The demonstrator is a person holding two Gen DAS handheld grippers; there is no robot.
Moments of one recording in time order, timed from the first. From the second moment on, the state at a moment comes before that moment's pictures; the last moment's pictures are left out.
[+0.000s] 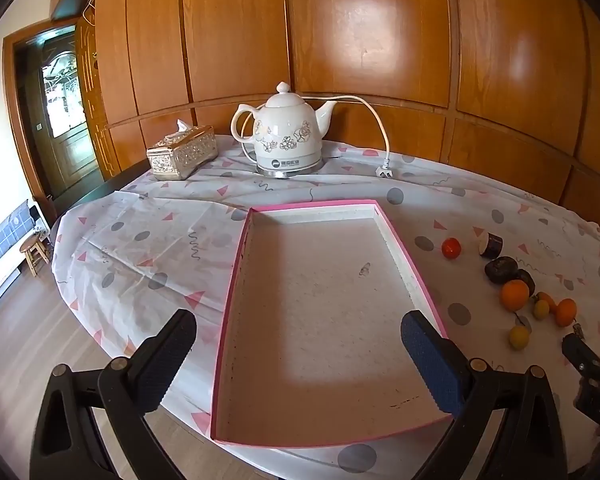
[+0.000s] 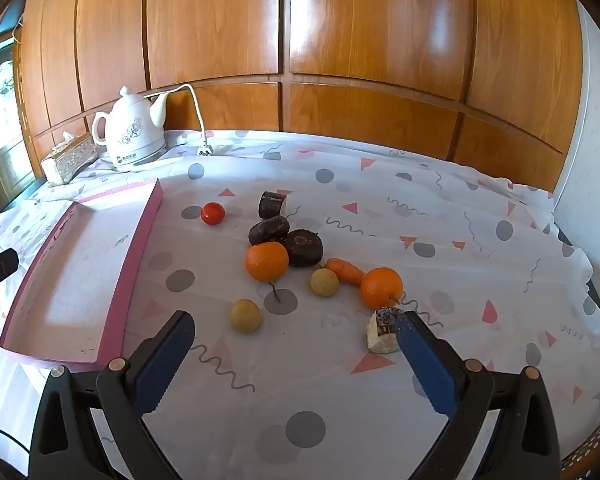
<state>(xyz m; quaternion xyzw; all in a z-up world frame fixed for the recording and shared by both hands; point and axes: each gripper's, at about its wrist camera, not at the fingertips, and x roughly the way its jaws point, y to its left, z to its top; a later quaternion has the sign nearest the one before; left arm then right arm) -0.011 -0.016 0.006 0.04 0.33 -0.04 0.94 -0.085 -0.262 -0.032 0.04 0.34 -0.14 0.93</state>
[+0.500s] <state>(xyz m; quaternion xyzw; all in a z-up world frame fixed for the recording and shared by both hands) -0.011 -0.014 0.006 0.03 0.33 -0.04 0.94 -0.089 -0.260 -0.026 0.02 0.33 -0.15 0.93</state>
